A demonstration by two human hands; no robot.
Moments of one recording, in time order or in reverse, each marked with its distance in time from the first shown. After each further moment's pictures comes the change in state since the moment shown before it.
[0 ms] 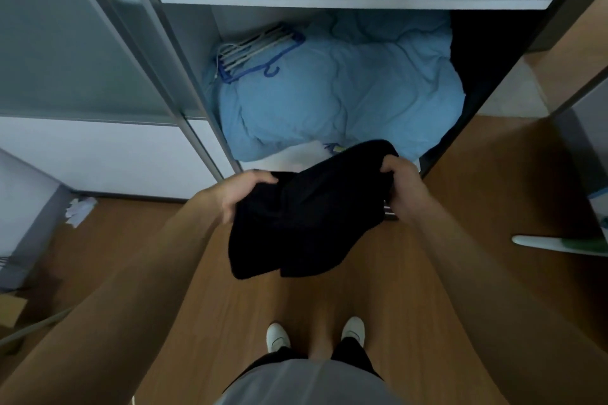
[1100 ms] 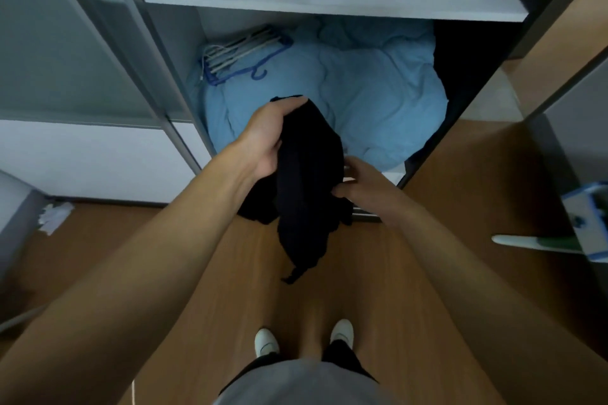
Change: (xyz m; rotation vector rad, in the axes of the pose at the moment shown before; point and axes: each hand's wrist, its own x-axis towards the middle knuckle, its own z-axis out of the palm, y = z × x) left_hand -0.029 0.092 0.053 -0.413 -0.132 0.452; right_hand -0.015 -0.007 0.028 -0.825 -0.201 -0.134
